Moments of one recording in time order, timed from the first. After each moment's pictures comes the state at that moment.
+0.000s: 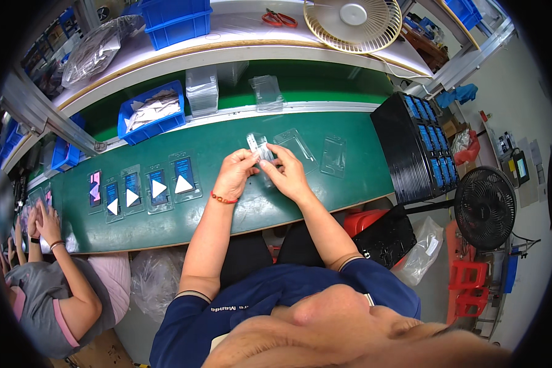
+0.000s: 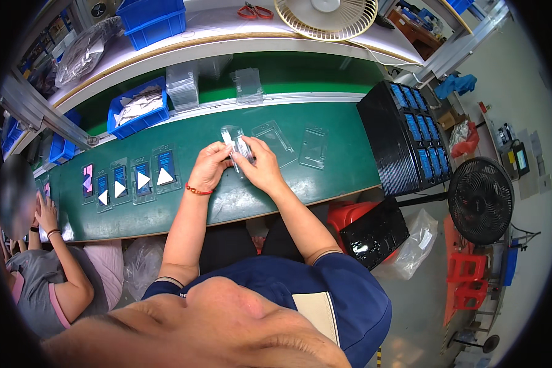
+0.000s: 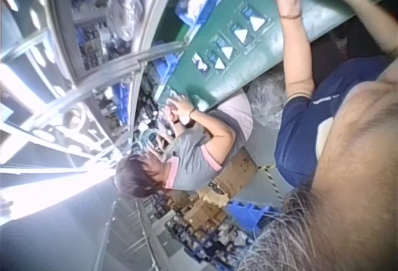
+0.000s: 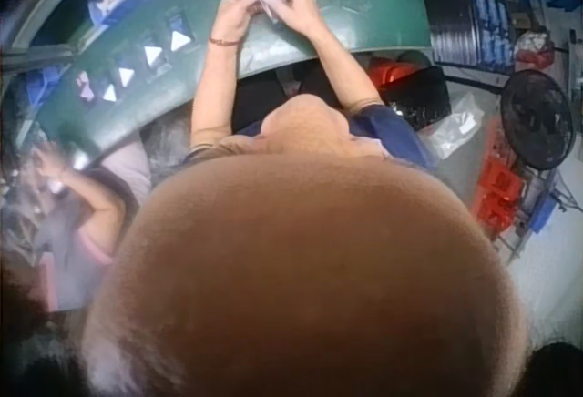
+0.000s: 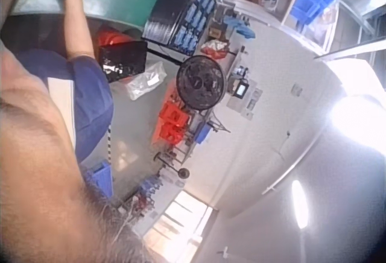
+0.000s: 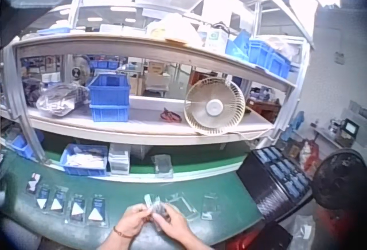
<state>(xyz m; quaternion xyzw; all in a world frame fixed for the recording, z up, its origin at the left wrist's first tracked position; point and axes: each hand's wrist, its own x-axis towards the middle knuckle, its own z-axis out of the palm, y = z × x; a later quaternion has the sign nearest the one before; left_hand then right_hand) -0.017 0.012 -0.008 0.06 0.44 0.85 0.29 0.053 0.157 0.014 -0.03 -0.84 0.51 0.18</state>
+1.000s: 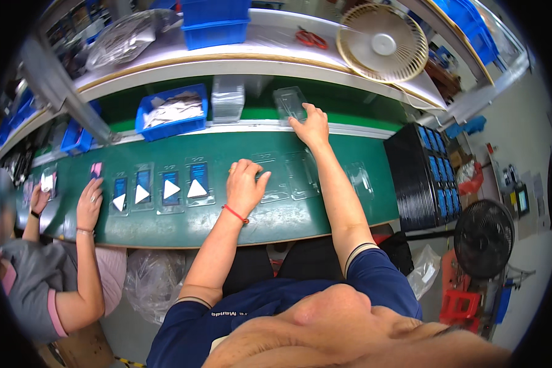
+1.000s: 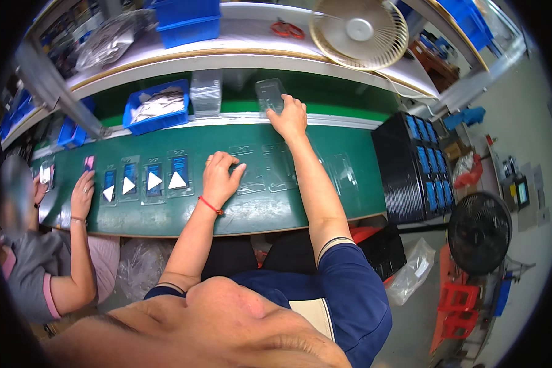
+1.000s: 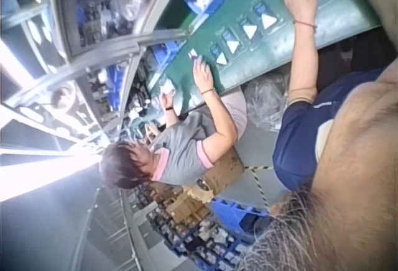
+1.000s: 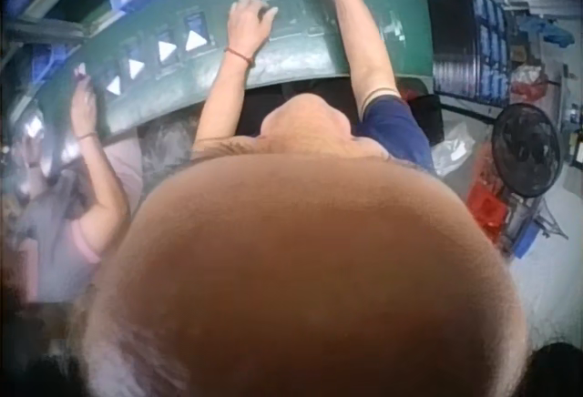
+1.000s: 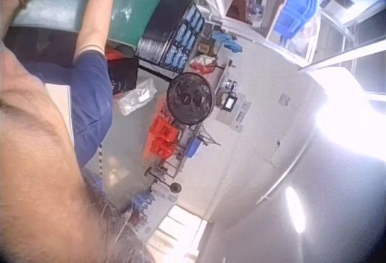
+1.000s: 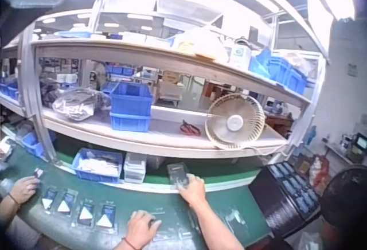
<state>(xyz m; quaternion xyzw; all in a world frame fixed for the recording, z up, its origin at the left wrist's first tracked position) -0.006 0.011 0.000 0.24 0.85 0.42 -0.19 -0.084 0.233 0.046 -0.16 -0.94 0.19 0.23</state>
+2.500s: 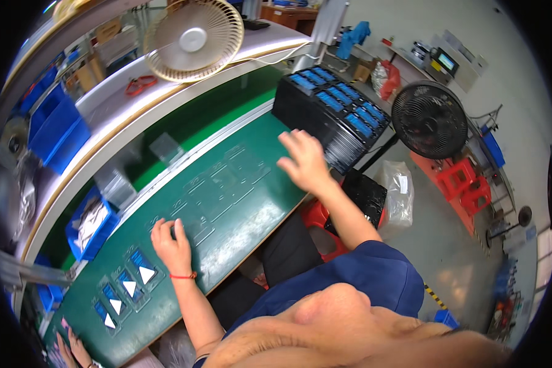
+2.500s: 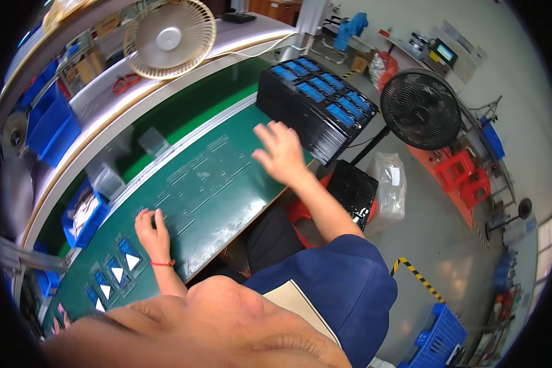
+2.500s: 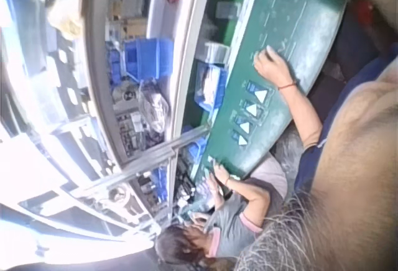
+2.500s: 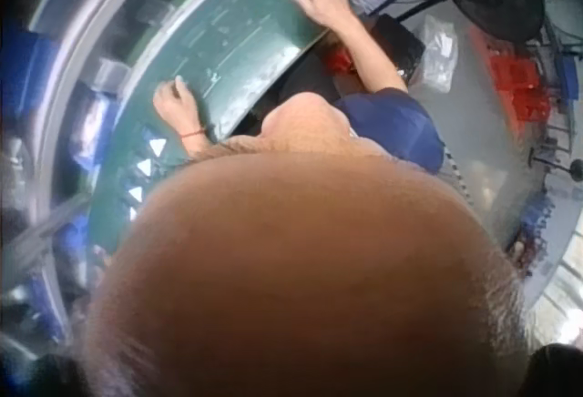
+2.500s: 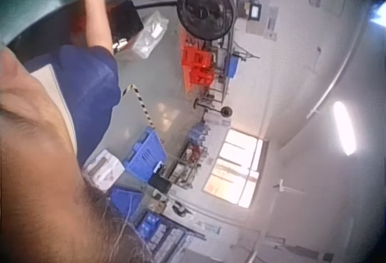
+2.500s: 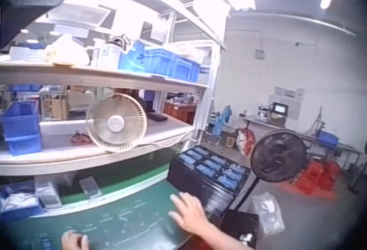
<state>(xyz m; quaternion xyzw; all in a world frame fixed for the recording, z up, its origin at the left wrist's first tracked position) -0.005 -0.002 0.007 0.25 0.85 0.41 -0.22 0.152 0.330 0.071 -0.11 -0.93 0.04 0.35</state>
